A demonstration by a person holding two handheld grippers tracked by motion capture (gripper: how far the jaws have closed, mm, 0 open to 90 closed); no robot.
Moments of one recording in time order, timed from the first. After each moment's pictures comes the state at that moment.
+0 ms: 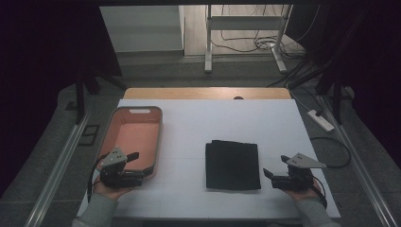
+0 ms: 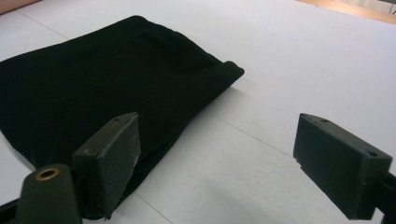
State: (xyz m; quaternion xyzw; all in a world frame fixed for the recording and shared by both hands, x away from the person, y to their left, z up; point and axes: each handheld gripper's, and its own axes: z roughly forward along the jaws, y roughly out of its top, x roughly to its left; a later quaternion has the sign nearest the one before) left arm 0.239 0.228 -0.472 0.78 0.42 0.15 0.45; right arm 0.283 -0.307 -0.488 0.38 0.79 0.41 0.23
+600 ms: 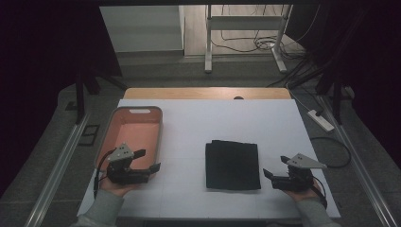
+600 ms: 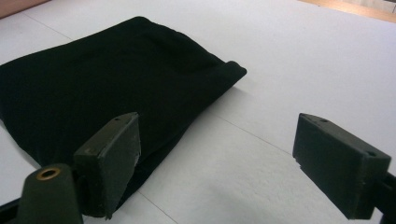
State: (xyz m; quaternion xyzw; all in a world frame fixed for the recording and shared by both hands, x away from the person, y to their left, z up) left arm 0.248 0.211 -0.462 0.78 0.41 0.13 0.45; right arm 0.282 -0.307 -0.488 0.38 0.79 0.42 0.23
